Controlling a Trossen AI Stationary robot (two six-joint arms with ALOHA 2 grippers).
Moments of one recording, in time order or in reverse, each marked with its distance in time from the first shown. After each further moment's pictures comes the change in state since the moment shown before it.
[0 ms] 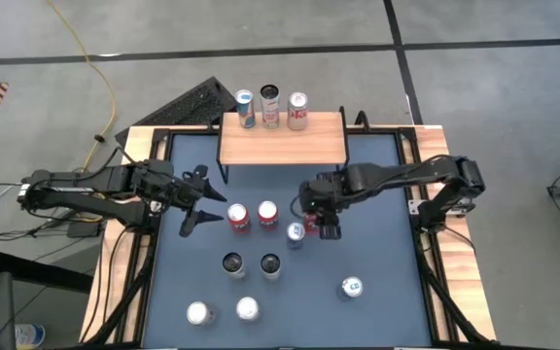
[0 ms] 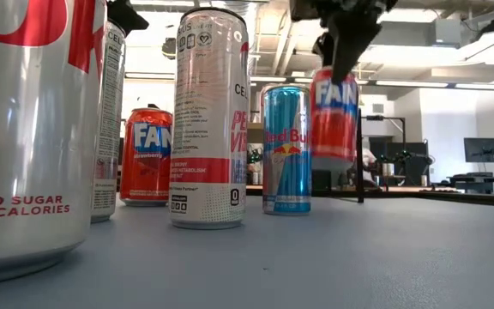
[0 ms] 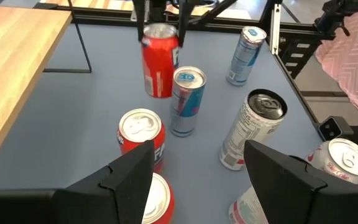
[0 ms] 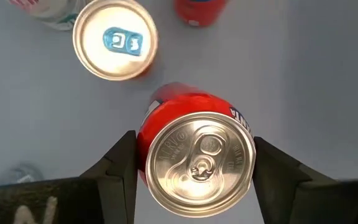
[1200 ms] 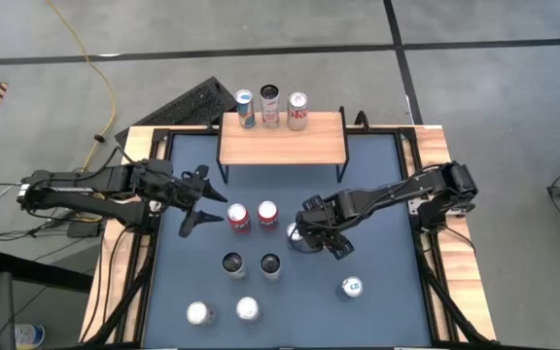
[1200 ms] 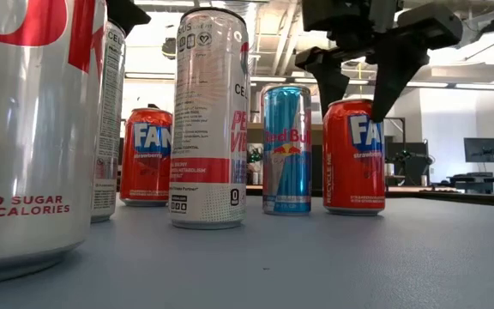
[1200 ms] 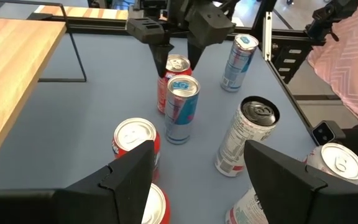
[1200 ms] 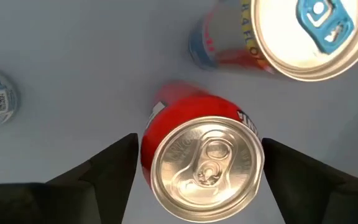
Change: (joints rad) left arm 0.000 0.000 0.000 0.029 0.022 0.005; right arm 0.120 0.084 -0.114 0.080 -0.004 -0.421
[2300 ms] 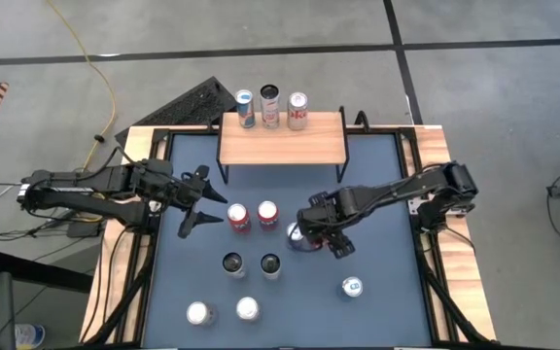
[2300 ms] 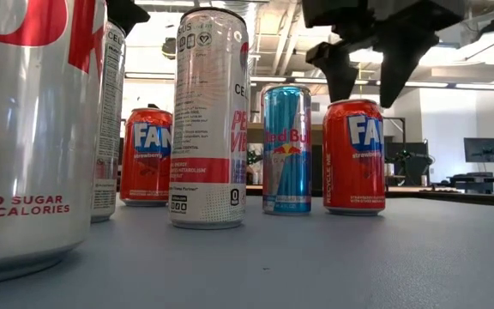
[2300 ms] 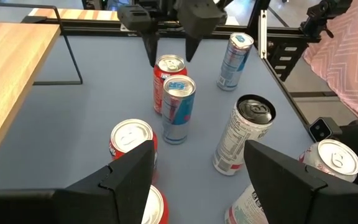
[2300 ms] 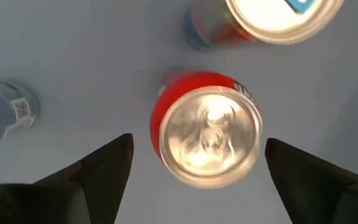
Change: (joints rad) left arm 0.000 0.000 0.000 0.000 0.017 0.020; right arm 0.006 0.001 0.058 -0.104 -0.004 0.153
